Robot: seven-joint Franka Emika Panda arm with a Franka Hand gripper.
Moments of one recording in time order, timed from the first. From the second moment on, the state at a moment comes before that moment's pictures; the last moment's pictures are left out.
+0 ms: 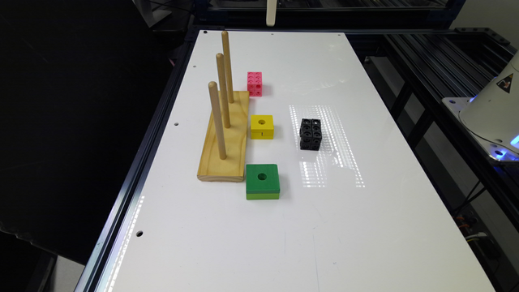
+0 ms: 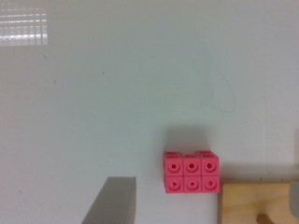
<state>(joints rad) -0.35 0.16 0.06 -2.16 0.01 2.35 0.50</state>
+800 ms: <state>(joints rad) -0.35 0.29 0.06 -2.16 0.00 2.47 0.50</state>
